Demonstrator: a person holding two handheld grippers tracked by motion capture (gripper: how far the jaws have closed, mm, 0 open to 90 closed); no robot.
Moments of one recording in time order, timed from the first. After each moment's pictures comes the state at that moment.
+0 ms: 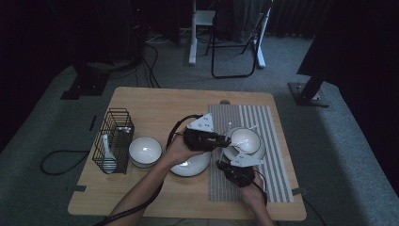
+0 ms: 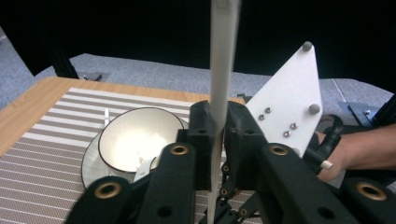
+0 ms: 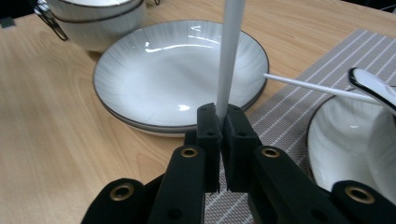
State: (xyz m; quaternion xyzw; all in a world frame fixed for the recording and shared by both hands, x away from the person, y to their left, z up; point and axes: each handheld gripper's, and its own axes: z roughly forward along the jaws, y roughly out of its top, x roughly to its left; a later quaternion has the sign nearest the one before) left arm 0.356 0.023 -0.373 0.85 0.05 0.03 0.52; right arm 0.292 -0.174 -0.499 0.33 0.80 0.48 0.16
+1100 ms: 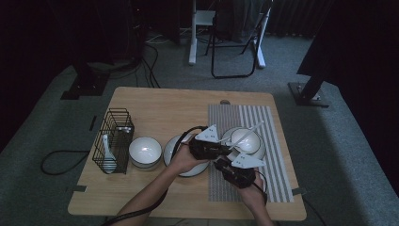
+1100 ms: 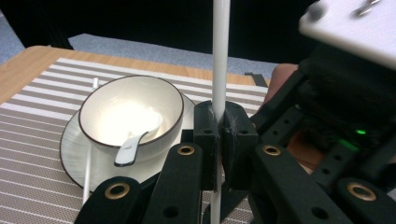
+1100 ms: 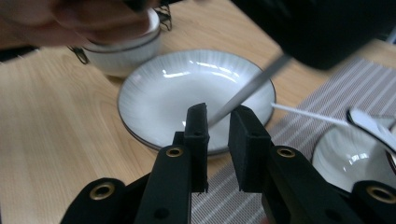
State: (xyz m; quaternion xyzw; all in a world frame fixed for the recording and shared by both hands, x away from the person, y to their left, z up) left arm 0.355 0.005 -0.420 0.86 0.07 0.03 0.50; right arm 0.280 -0.169 -0.477 0.30 0.79 0.50 0.18
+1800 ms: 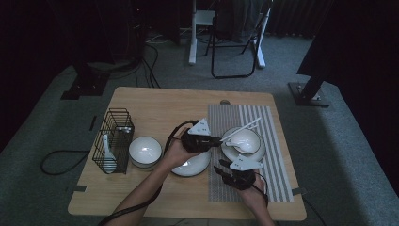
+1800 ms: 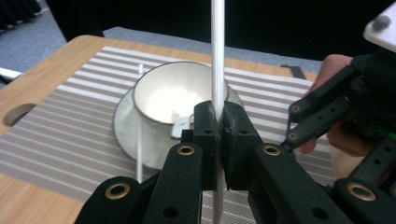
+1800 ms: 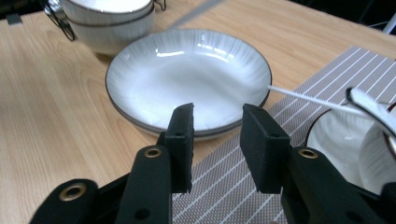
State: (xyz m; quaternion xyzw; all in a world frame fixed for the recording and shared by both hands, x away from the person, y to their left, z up) left arm 0.376 0.032 -0.419 0.86 0.11 0.08 0.49; right arm 0.281 -0.172 -0.493 0.30 0.81 0.46 0.19
